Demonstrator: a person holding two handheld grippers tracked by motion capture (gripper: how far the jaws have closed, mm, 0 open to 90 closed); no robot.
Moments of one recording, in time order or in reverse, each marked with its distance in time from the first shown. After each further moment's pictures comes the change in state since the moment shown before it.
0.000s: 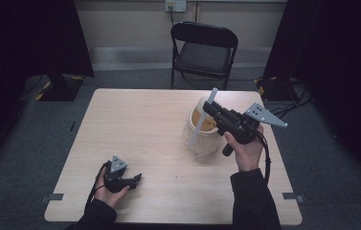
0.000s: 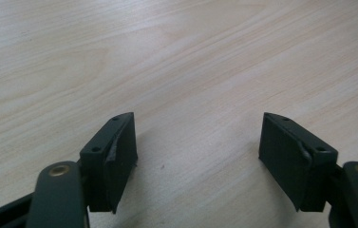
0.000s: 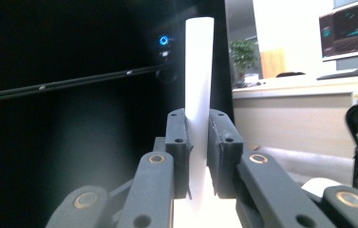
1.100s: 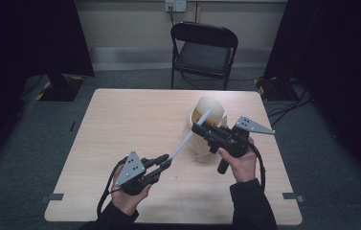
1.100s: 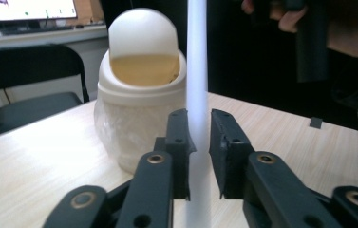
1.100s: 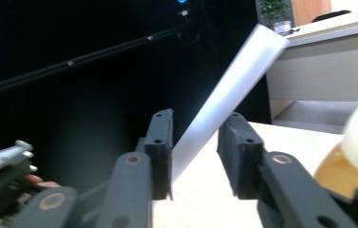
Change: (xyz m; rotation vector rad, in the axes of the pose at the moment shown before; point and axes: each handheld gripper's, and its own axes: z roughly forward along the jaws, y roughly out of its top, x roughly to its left) left arm -0.088 0.080 -0.061 -0.549 -0.300 0.193; right arm 0.012 -0.036 -0.005 0.152 0.133 0.163
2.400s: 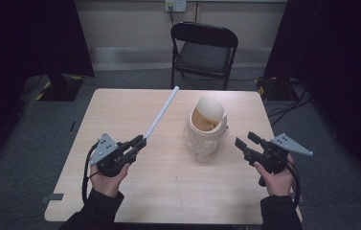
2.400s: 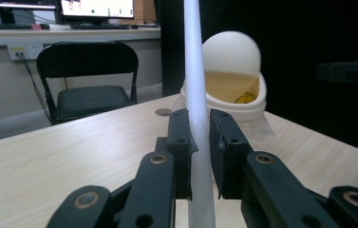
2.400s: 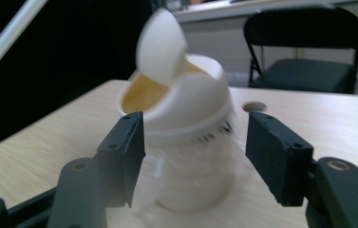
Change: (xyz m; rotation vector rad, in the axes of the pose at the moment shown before) left arm 0.055 0.015 -0.028 -0.032 0.170 -0.109; right arm -0.054 -0.025 -0.096 0.099 -0.446 -0.118
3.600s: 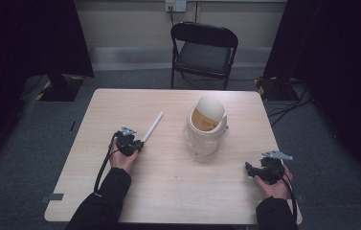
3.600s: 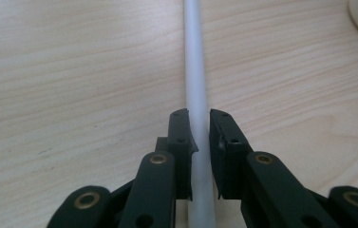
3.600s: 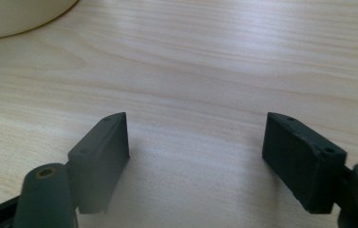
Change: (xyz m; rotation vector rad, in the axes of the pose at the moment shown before) left arm 0.087 -0.092 0.095 0.553 0.255 -0.154; right arm -0.073 -0.102 0.019 0.489 -0.356 -0.049
